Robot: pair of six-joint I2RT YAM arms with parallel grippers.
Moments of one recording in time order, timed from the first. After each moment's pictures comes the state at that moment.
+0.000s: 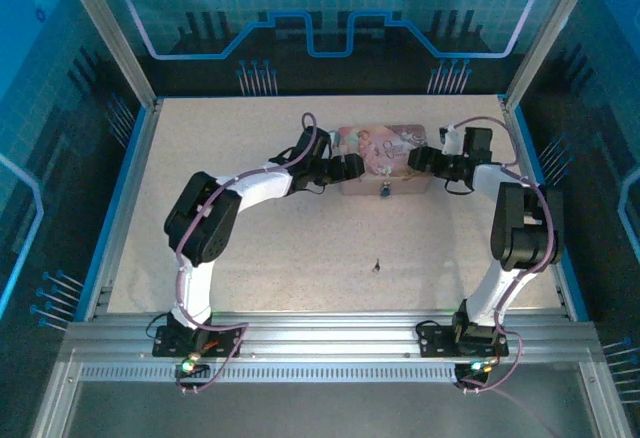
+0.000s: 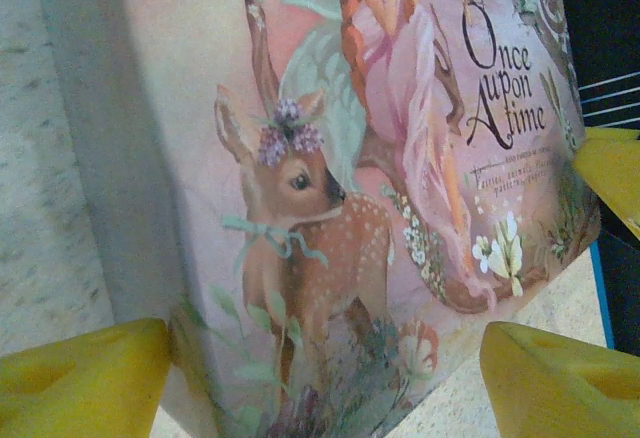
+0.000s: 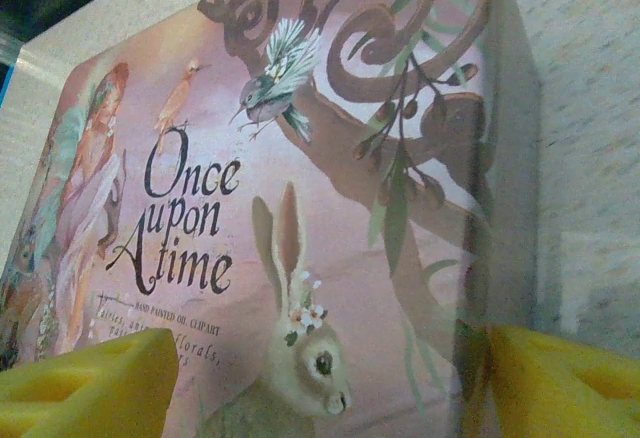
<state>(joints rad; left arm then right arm) -0.54 2.00 1.34 -0.03 0.31 -0.75 -0.09 1.79 1.05 -0.07 -0.62 0.22</state>
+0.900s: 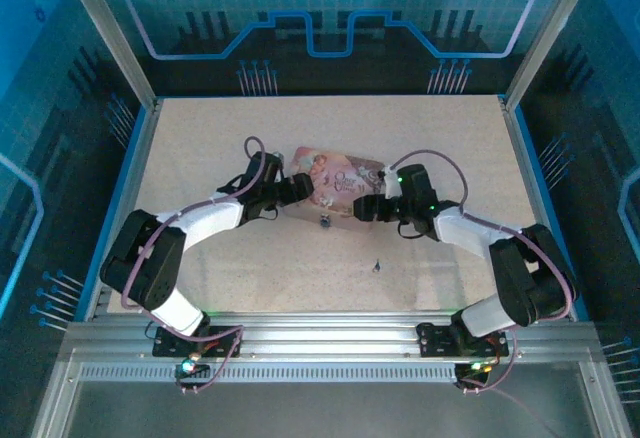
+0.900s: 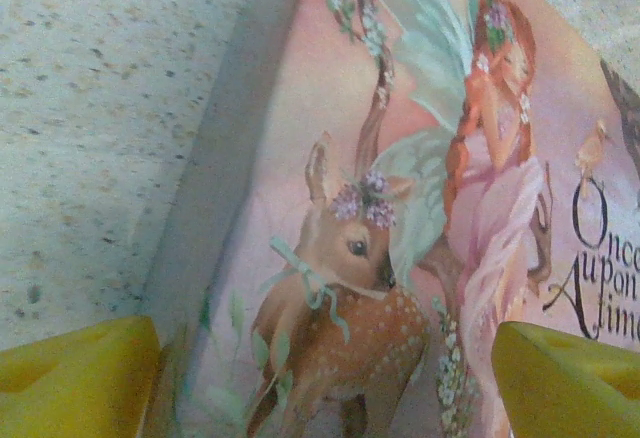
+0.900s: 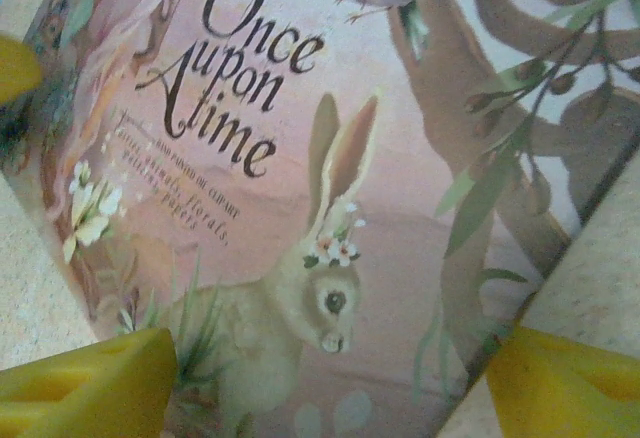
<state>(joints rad) -0.42 1.58 0.86 -0.05 0.12 -0.74 0.41 1.47 0.69 0.00 -0.36 0.37</state>
